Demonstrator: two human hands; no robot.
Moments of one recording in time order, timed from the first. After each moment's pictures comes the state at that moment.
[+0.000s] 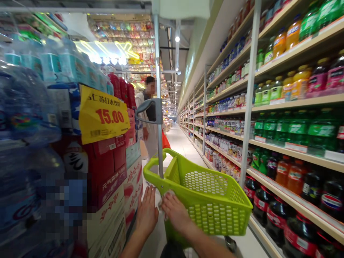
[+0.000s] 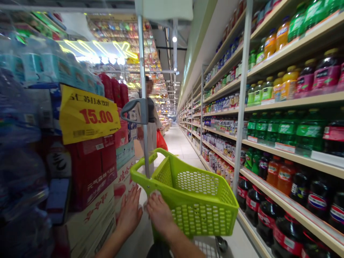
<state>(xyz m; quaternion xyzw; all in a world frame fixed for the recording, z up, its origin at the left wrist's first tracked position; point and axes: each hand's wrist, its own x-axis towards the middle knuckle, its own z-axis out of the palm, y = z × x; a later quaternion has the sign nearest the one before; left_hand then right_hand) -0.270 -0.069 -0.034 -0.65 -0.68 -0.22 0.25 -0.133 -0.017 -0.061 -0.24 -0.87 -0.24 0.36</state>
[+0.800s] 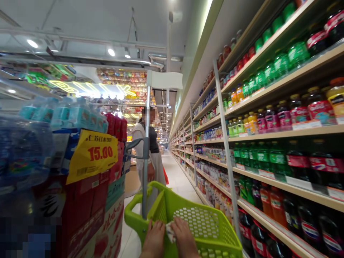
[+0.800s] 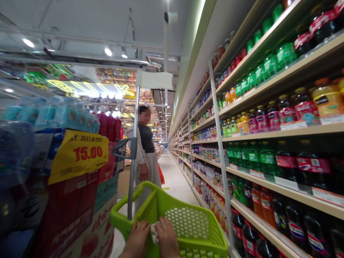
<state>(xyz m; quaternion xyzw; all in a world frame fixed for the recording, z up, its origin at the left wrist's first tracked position) -0.189 -0.036 0.032 -0.77 -0.62 -0.12 0.09 -0.051 0.037 -0.040 -0.38 -0.76 -0.29 0.44</state>
